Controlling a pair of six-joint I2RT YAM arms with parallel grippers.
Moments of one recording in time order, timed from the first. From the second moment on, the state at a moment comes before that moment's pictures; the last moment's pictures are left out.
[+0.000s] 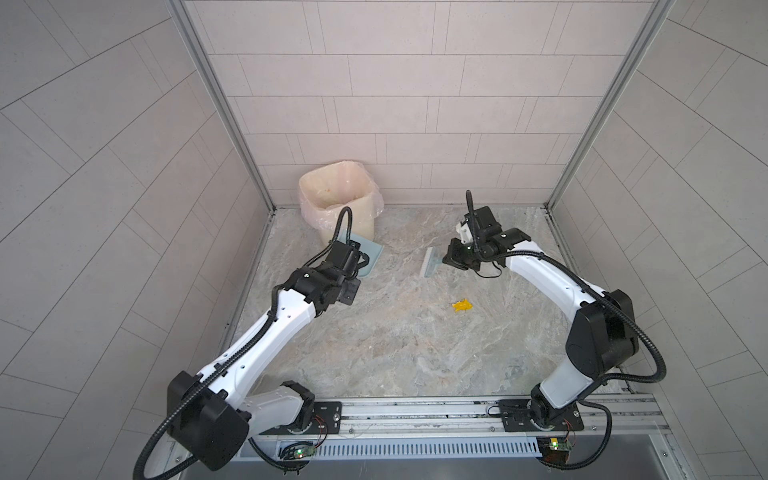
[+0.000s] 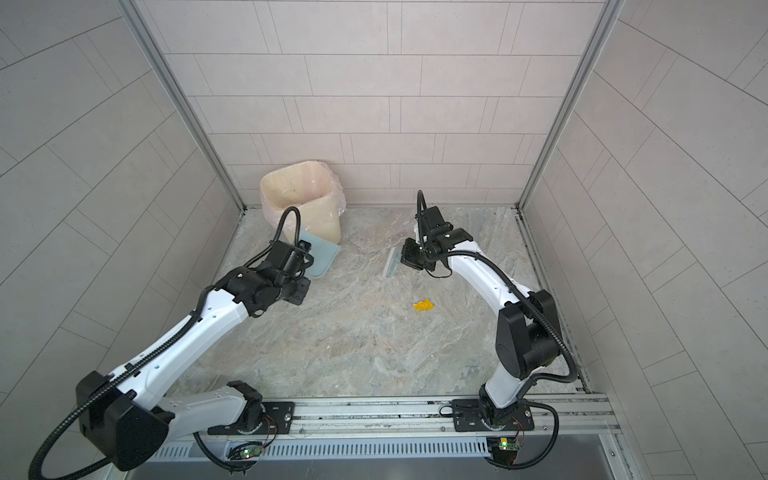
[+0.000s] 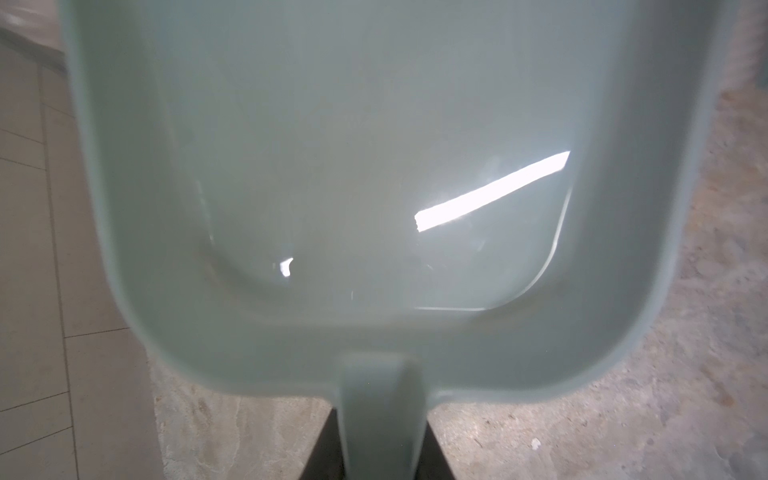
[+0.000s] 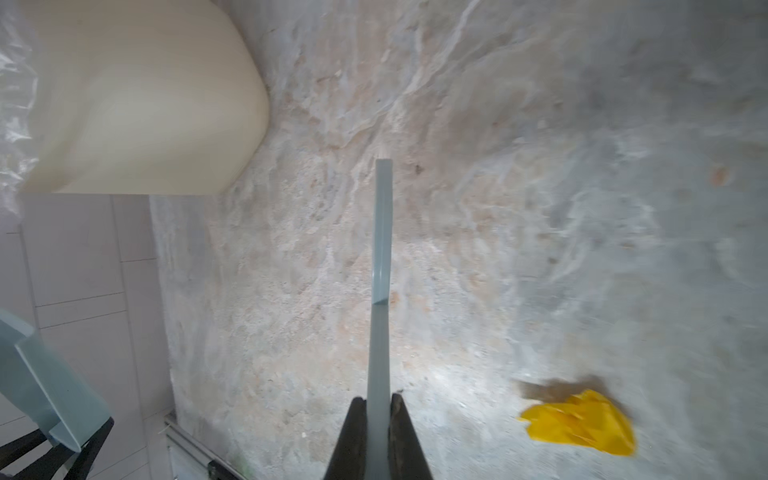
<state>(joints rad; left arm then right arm) -0.52 1.22 1.07 -0.91 -0.28 -0.05 0.33 1.64 1.42 -0.78 -0.29 0.59</state>
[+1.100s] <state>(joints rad) -0.91 1.70 1.08 -0.86 0.01 0.05 0.39 1.70 1.54 -1.37 0.04 0.04</state>
